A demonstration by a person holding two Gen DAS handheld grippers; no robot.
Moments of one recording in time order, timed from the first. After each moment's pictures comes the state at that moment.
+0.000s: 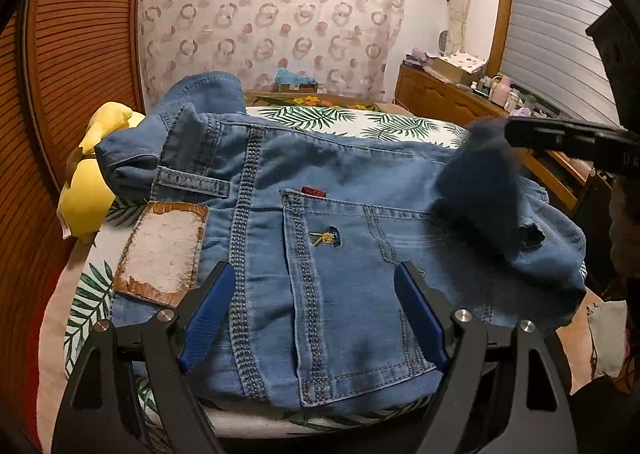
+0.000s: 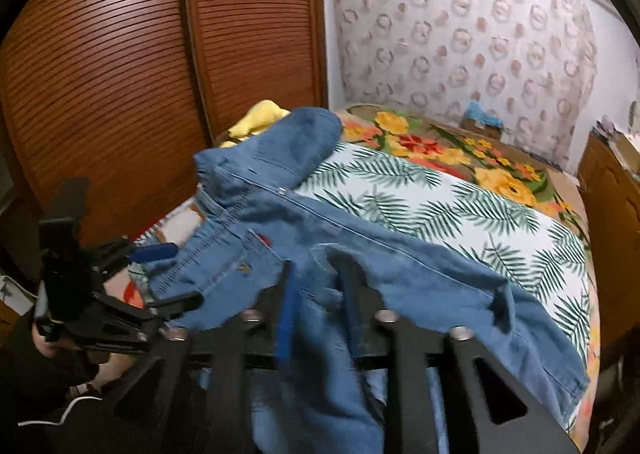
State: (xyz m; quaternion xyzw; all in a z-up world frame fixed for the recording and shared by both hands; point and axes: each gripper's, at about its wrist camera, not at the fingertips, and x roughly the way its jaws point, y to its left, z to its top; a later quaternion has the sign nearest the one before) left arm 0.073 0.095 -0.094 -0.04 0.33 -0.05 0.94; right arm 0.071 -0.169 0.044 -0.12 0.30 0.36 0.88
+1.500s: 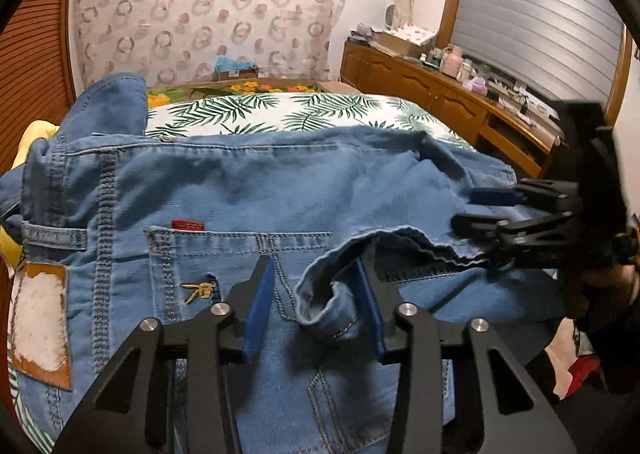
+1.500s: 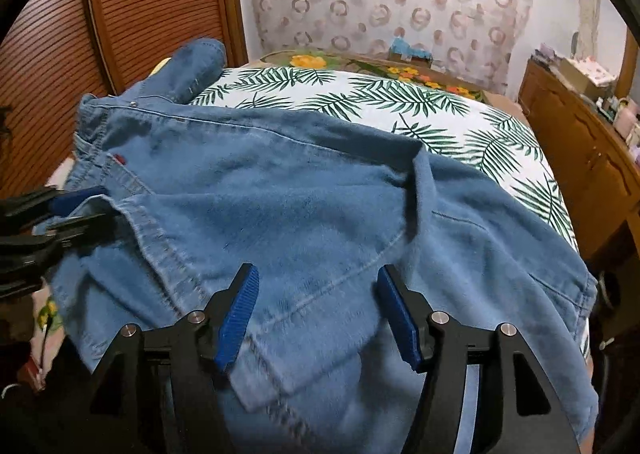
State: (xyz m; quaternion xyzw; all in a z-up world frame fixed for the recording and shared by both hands) left arm 0.130 0.039 -0.098 -0.02 0.36 -0.15 0.92; right arm 0.093 -0.195 -0.034 -0.10 0.38 0.24 0.89
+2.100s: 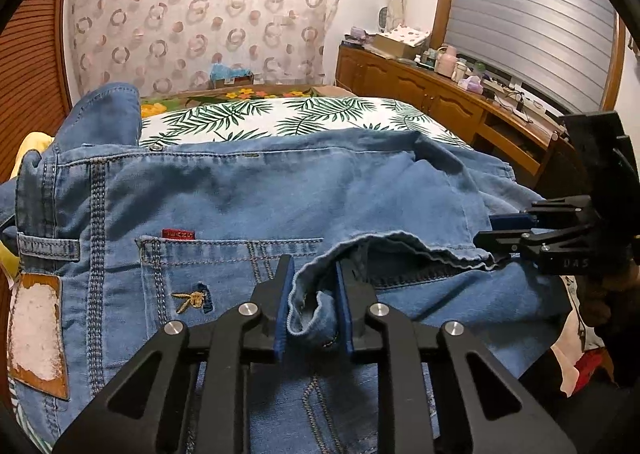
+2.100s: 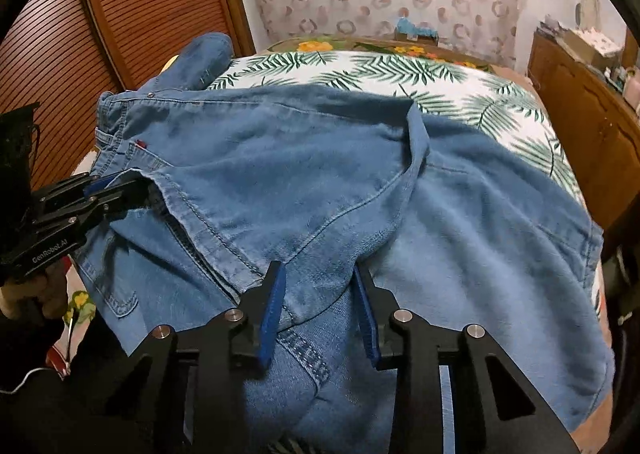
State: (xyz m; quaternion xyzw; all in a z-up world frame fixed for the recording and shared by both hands) left arm 0.130 0.034 -0.098 -0.01 0.35 -0.16 0.92; right arm 0.079 -0.223 -0.036 -0.06 0.41 0.26 0.87
